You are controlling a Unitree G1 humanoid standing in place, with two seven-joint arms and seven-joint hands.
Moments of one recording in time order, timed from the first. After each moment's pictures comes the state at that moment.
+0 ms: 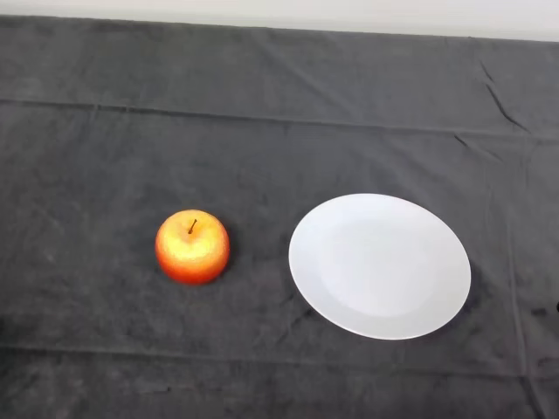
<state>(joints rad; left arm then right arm) -0.28 0.46 0.29 1.19 -0.21 -0.83 0.33 -0.51 -0.29 -0.55 1.61 0.09 -1.01 -0.23</state>
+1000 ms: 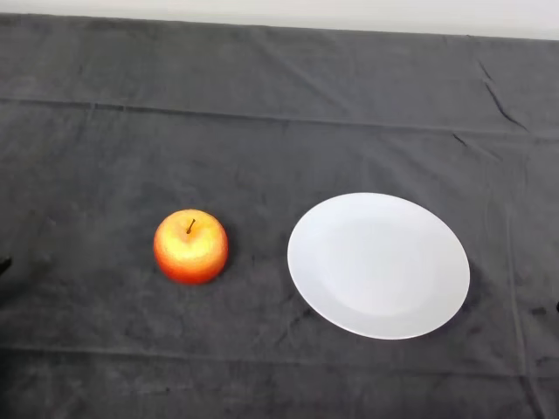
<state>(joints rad) -0.31 0.46 0.25 0.82 -0.19 -0.68 0.30 -0.51 -0.29 -0.55 1.61 0.09 -1.01 -0.23</state>
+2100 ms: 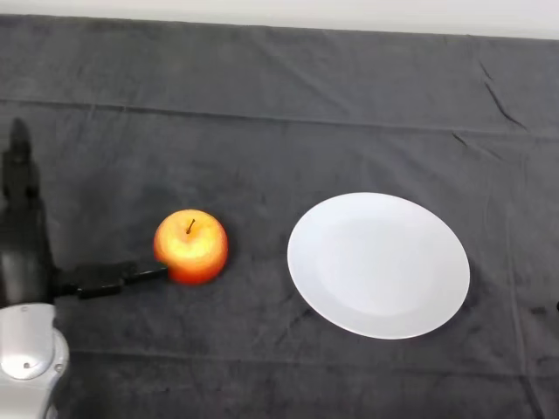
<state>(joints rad) -0.26 0.36 -0.06 0.46 -0.06 -0.39 0.29 -0.51 -0.29 -0.55 1.60 0.10 -1.01 -0.23</state>
